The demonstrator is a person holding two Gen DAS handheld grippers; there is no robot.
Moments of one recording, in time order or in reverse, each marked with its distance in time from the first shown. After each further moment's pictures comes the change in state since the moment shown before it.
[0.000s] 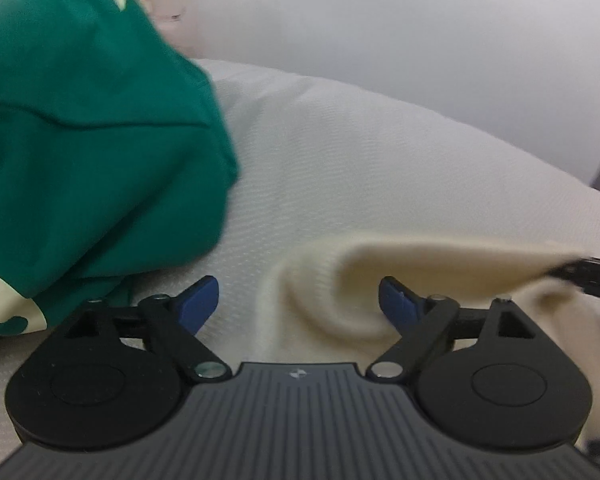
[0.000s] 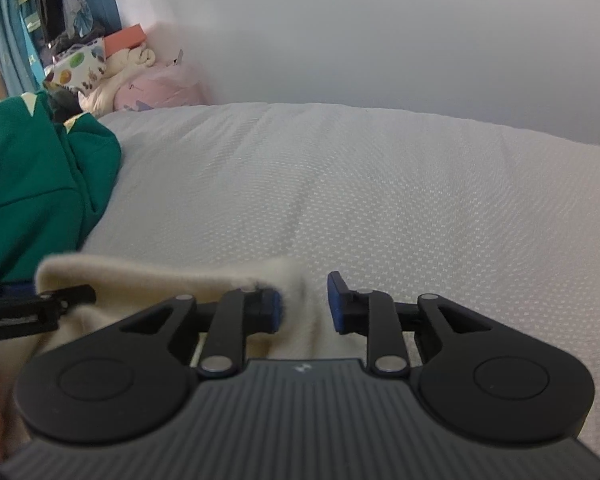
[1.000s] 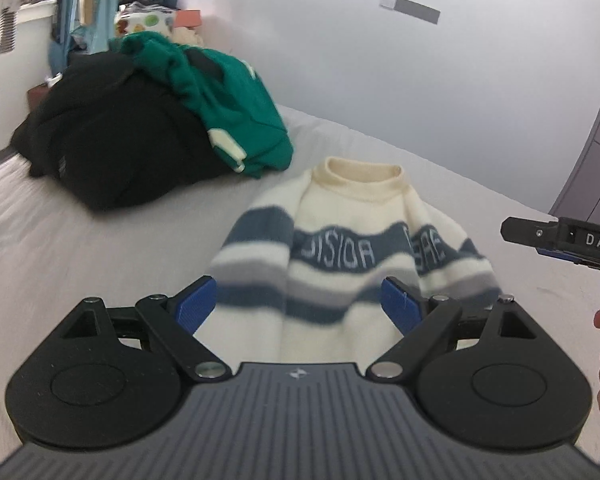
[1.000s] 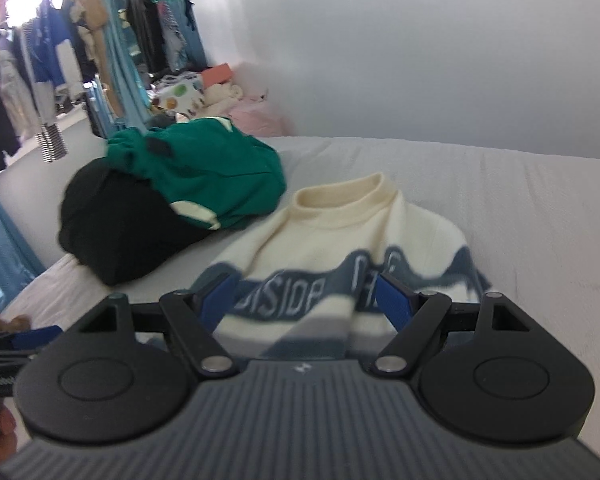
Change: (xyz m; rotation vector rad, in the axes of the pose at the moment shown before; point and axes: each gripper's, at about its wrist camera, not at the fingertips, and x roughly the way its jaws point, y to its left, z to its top) left arm -0.456 0.017 -0.222 -0.127 -0.137 0.015; right arm -0.361 0.070 -0.124 -0.025 -0.111 0.194
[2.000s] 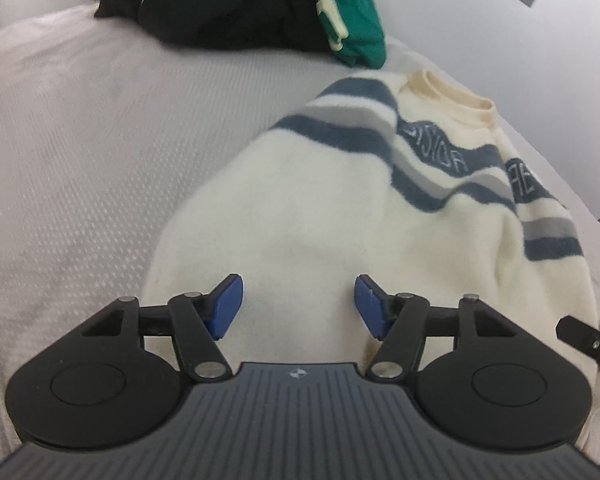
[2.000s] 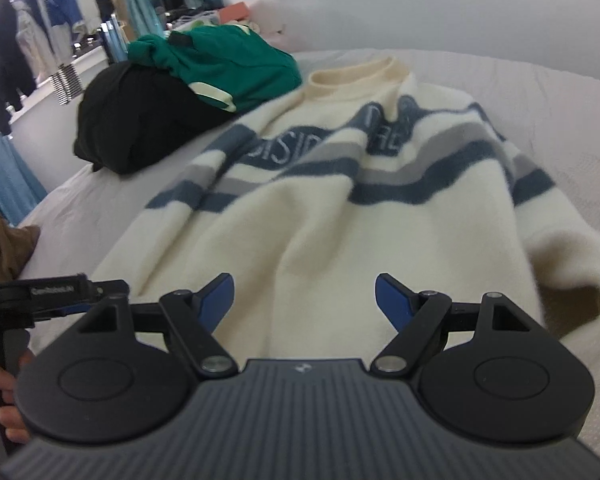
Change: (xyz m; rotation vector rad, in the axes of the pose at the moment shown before) left arm 0.064 0.060 -0.107 -0.256 0.196 0.105; right arm 0.012 -0.012 -0.134 0.012 0.171 0.039
